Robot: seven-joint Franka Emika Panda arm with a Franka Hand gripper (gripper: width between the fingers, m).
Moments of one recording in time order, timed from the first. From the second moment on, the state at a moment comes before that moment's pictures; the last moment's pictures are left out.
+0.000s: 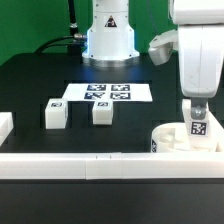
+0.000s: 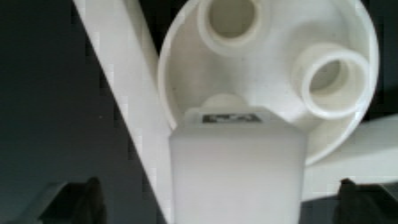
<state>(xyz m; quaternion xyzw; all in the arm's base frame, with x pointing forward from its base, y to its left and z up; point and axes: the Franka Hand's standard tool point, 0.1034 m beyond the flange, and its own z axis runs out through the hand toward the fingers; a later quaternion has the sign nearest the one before) 0.641 0.096 0.087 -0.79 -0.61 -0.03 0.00</state>
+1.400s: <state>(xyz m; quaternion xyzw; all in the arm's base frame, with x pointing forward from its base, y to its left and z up) 0.631 0.097 0.073 -0.93 -0.37 -0.02 0.01</state>
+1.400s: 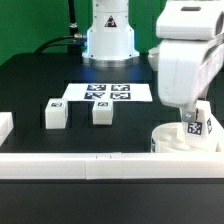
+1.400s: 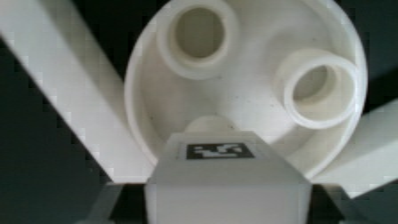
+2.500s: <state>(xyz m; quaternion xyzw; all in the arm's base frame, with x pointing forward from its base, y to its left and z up) 0.628 0.114 0.073 -0.96 0.28 -0.01 0.04</state>
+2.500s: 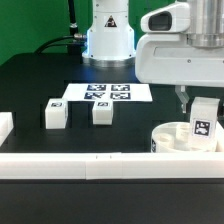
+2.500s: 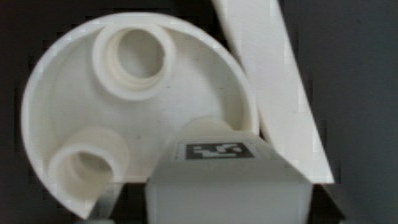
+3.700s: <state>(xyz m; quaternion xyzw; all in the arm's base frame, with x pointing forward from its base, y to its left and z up) 0.629 0.127 0.071 -0.50 0.85 0.05 0.14</state>
